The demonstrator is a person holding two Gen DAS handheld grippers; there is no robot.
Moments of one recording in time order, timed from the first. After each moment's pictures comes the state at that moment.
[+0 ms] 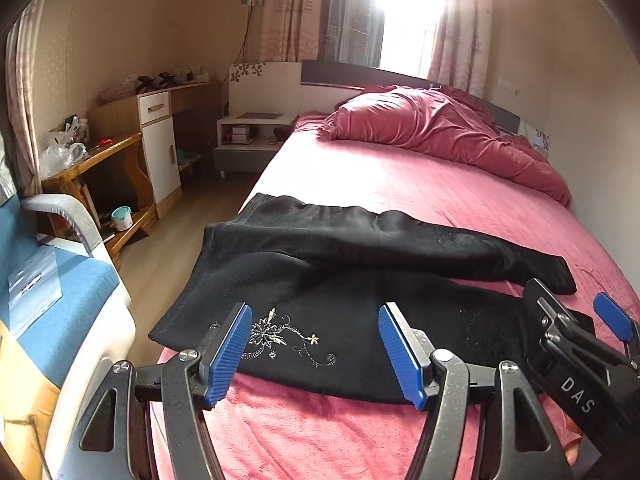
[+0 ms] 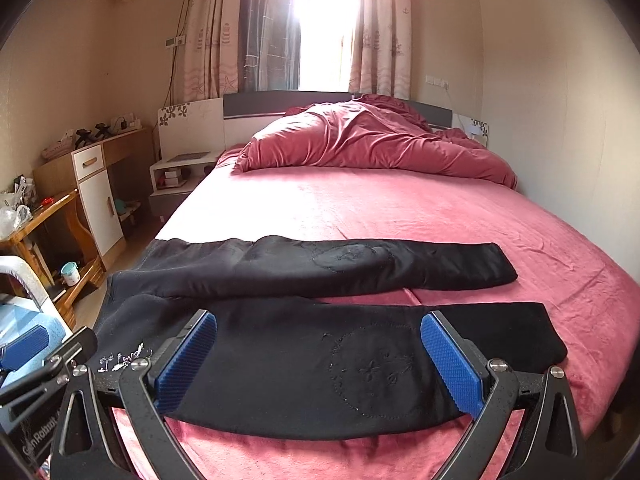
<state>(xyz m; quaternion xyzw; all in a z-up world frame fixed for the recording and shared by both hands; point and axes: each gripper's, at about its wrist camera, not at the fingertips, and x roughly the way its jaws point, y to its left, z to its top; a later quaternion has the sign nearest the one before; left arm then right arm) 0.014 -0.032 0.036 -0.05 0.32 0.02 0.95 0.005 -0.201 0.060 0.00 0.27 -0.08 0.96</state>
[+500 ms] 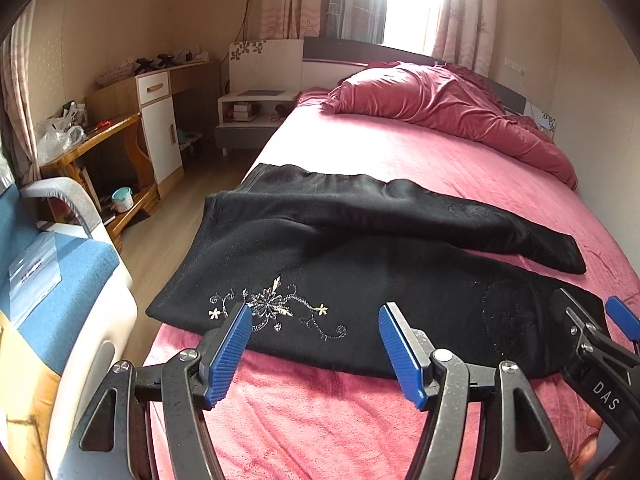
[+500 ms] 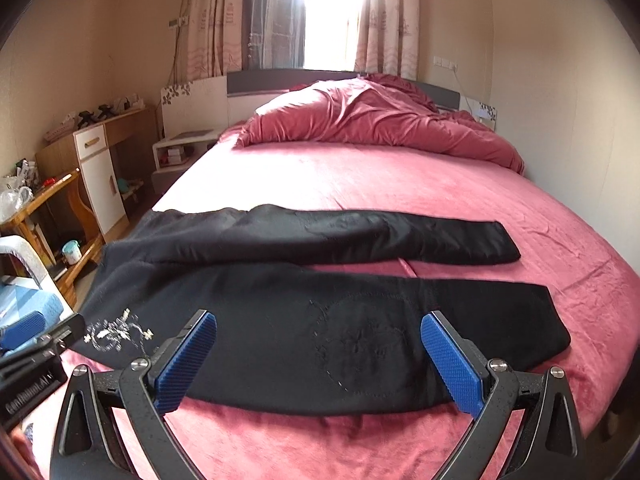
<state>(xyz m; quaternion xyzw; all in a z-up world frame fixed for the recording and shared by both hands) 0.019 -0.027 0.007 -0.05 0.37 0.03 0.93 0.001 -0.226 0.027 0.00 0.31 -0.07 0.95</state>
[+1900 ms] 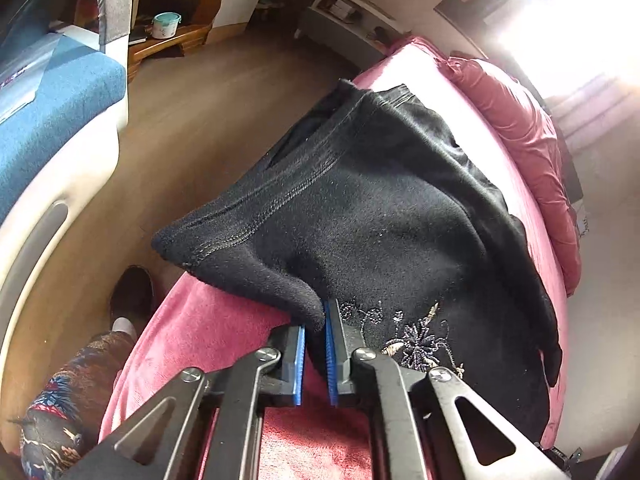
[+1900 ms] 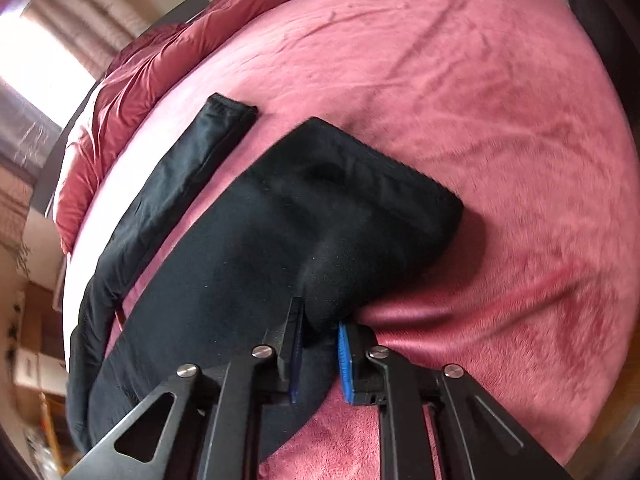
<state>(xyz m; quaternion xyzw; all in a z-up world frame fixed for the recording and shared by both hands) 0.100 0.155 -0.110 -0.33 0.48 0.05 0.81 0.006 -0.590 -0.085 0.37 0.39 -0.27 0.80</state>
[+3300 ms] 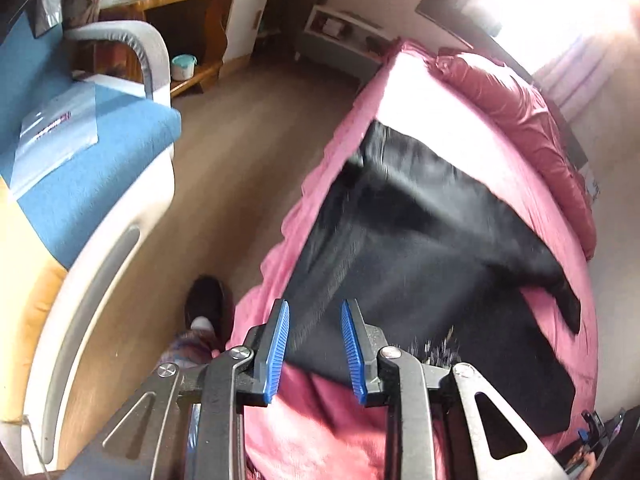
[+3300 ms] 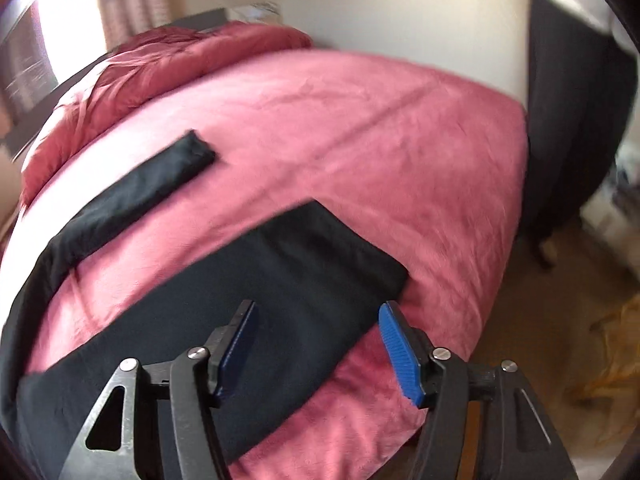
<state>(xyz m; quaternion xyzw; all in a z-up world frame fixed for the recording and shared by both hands) 0.029 0.198 -0.017 -0.25 0.48 0.07 0.84 -0.081 -0.553 -0.010 0.18 0.38 -0.33 0.84</state>
